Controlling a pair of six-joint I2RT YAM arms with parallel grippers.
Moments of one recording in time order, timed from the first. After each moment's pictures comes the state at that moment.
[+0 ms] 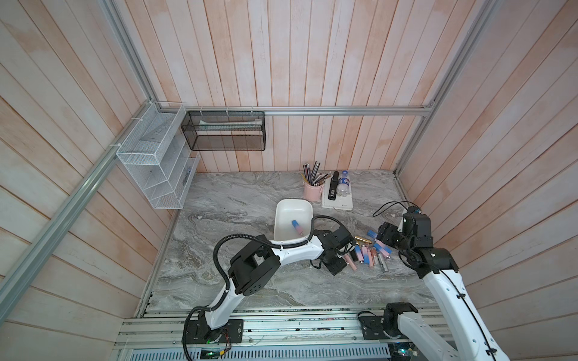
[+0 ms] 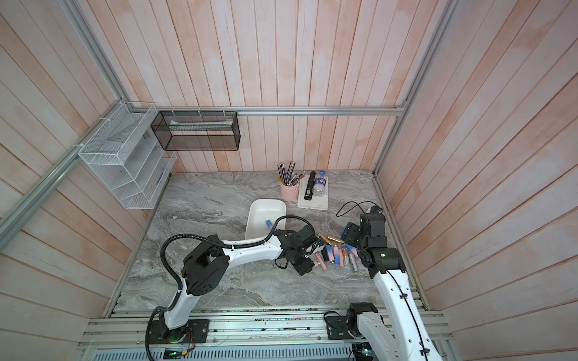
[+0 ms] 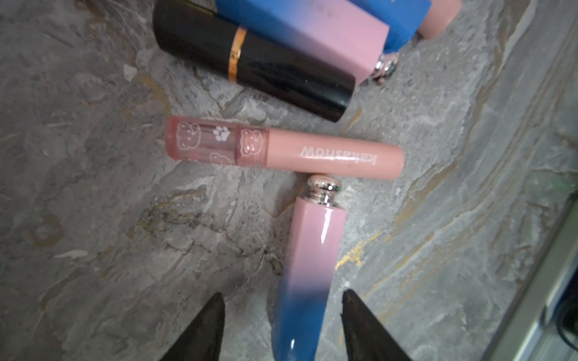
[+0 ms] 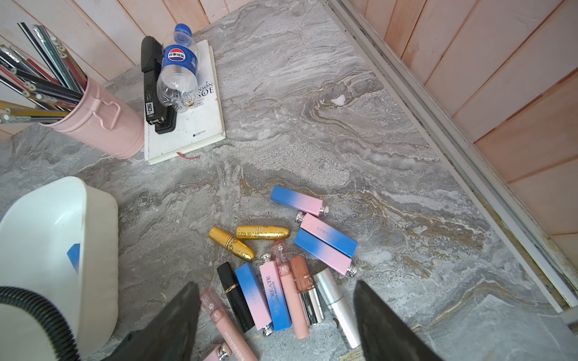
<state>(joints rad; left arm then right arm) -1.07 2.19 1.66 -0.66 0.13 -0.05 0.07 0.84 0.81 -0.72 0.14 0.45</state>
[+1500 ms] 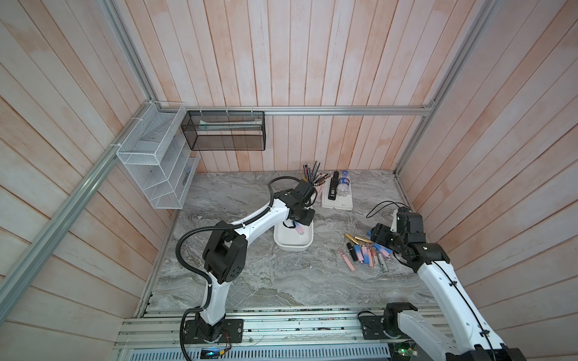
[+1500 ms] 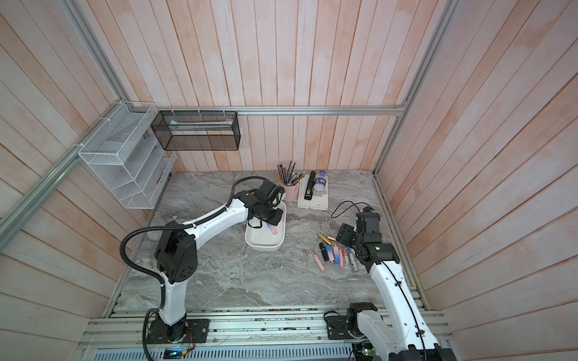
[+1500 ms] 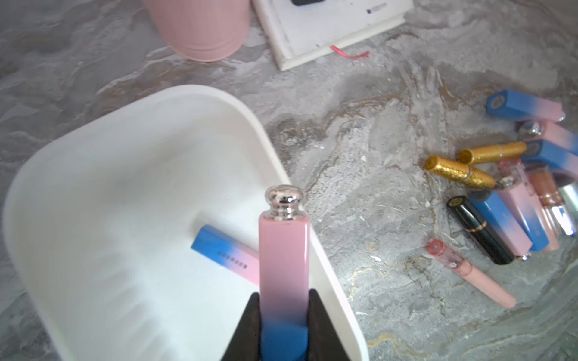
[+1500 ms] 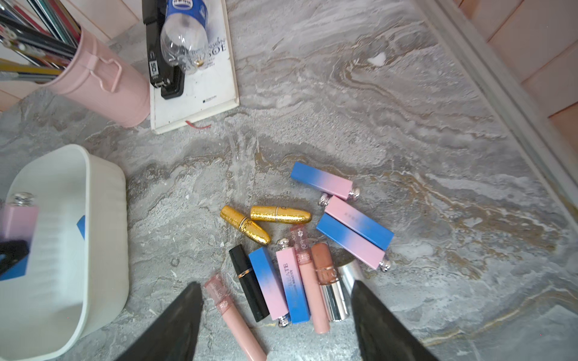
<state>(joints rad) -0.69 2.01 1.73 -0.77 0.04 -0.20 0.08 0.95 0.77 -0.67 0.00 0.44</state>
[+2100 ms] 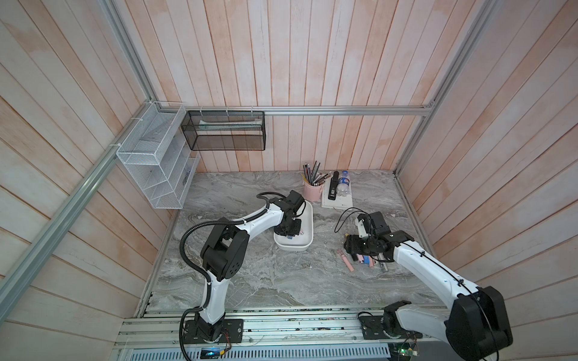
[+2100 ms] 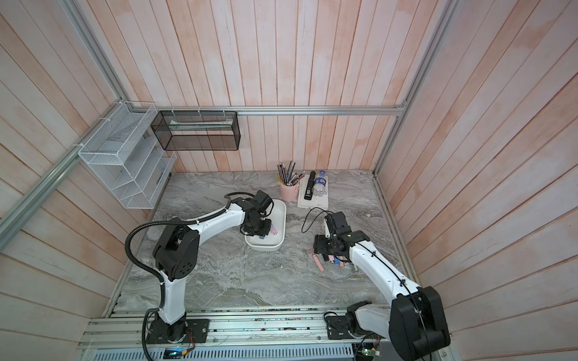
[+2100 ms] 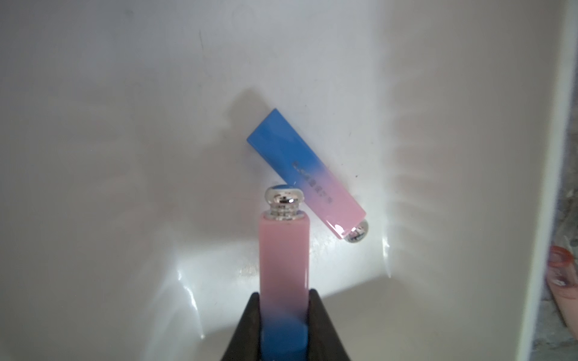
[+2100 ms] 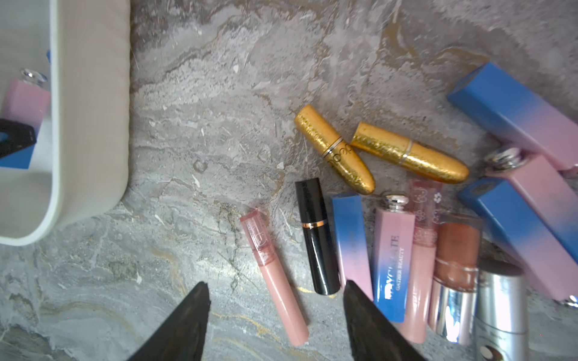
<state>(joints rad) -0.65 2.05 1.57 -0.82 0.06 -0.40 0.35 1.23 0.76 -0.65 -0.09 0.37</state>
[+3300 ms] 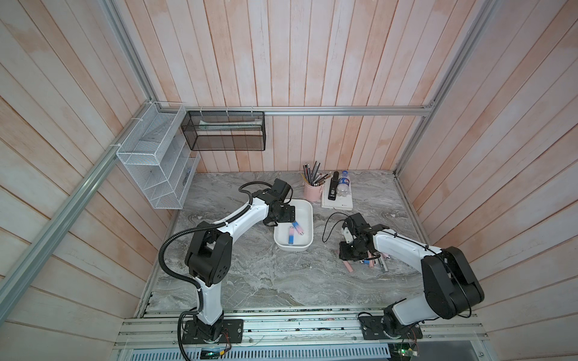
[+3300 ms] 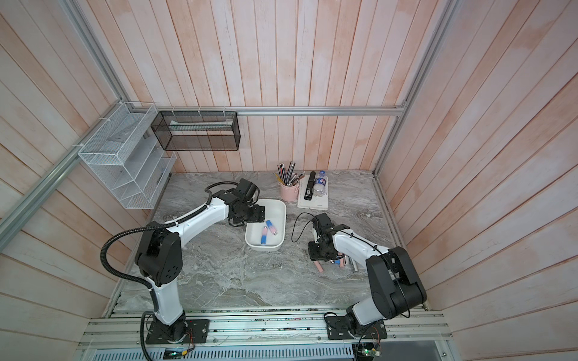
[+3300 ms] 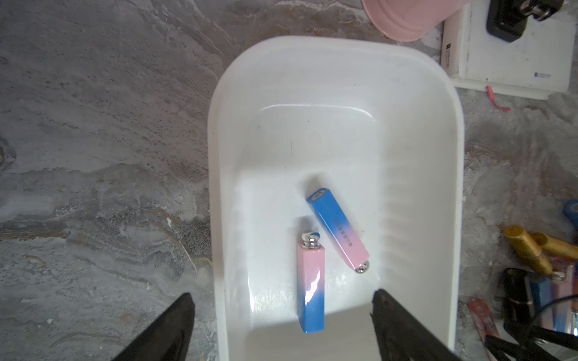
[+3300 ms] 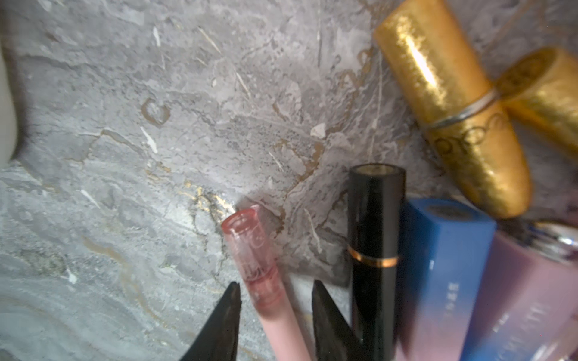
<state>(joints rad) -0.54 1.91 1.55 -0.76 0.02 -0.46 0.41 1.52 0.82 -0.66 -0.11 0.31</state>
